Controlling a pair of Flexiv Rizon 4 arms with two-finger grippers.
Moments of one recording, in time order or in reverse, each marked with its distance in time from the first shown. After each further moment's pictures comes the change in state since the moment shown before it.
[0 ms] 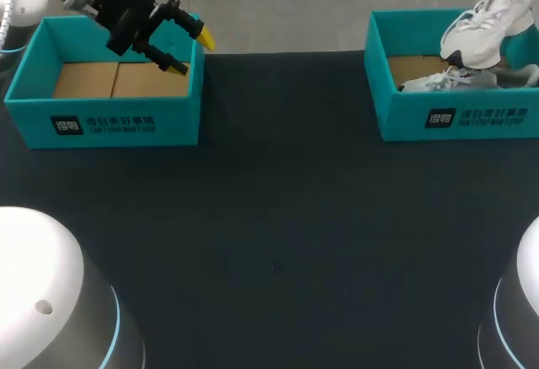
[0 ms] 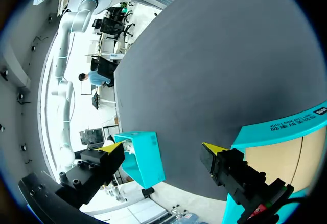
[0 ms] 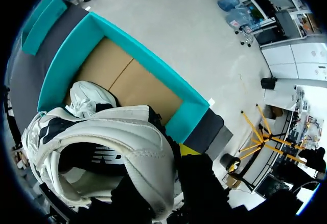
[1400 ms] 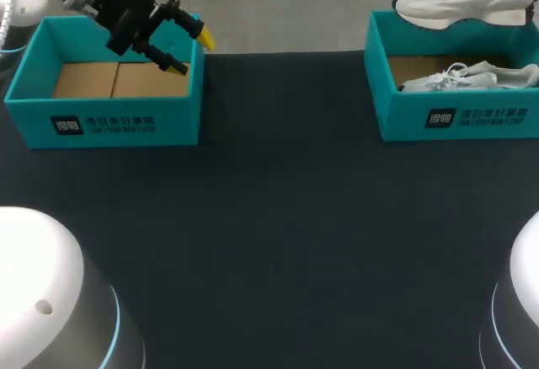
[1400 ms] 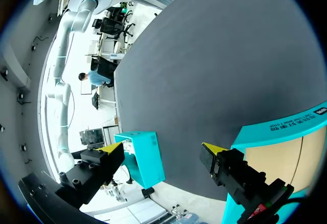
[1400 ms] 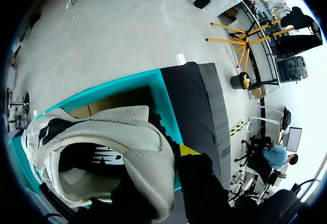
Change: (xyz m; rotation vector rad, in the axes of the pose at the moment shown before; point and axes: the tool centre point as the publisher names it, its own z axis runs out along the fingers) left arm 0.000 0.000 0.000 0.000 0.000 0.000; right arm 0.002 -0.014 -0.003 0.144 -0.037 0.917
